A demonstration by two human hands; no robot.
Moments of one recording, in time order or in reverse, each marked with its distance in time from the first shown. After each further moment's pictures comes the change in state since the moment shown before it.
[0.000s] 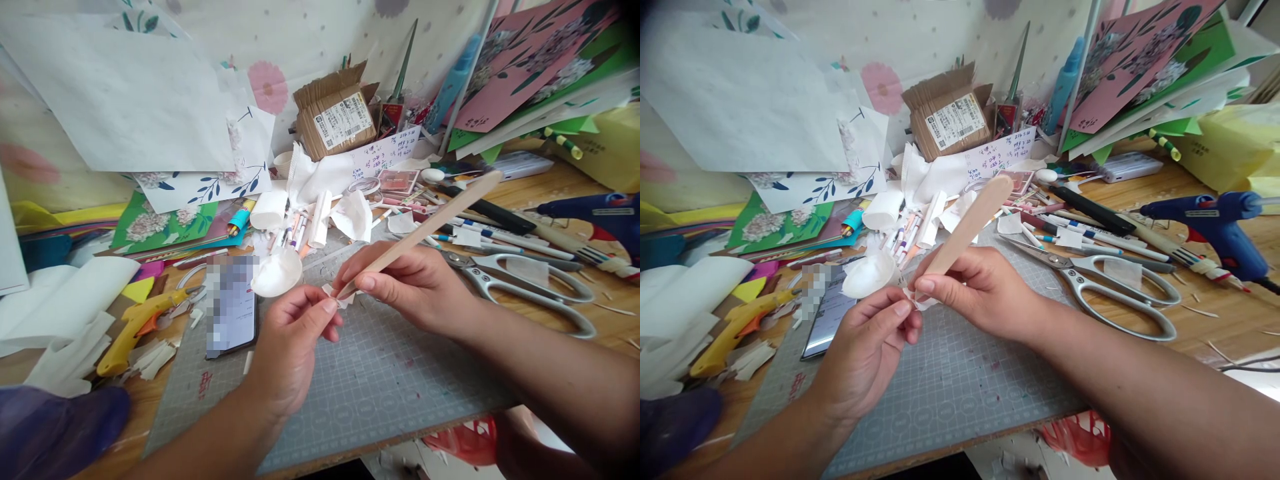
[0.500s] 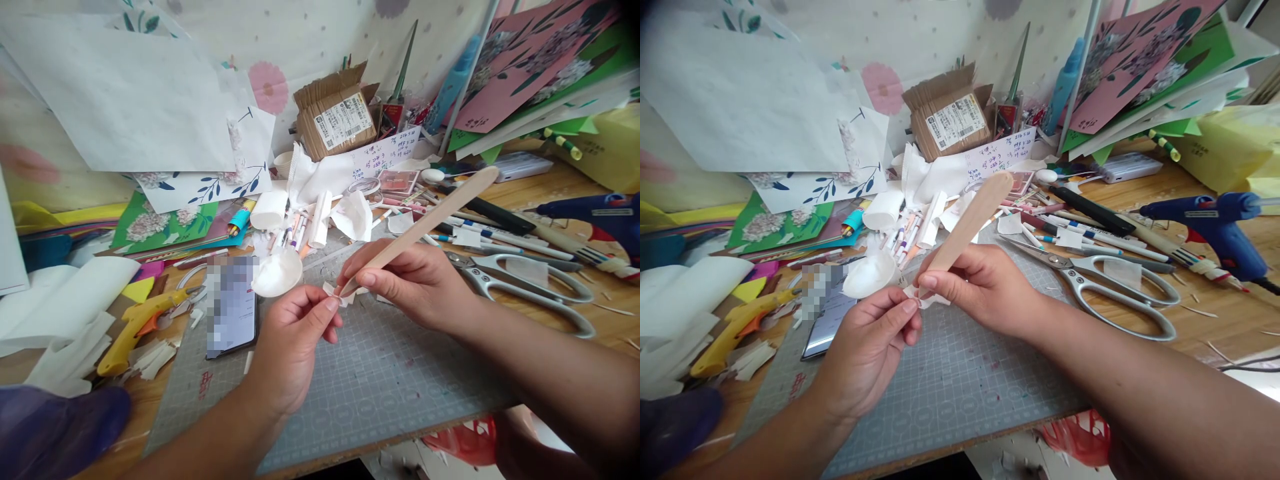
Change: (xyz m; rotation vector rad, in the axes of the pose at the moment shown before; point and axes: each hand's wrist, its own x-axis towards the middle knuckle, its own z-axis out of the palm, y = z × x) left_hand 0.002 -0.001 -0.002 0.063 -0.010 -0.006; right_hand 0.001 0.001 -0.002 -0.054 0.049 0.039
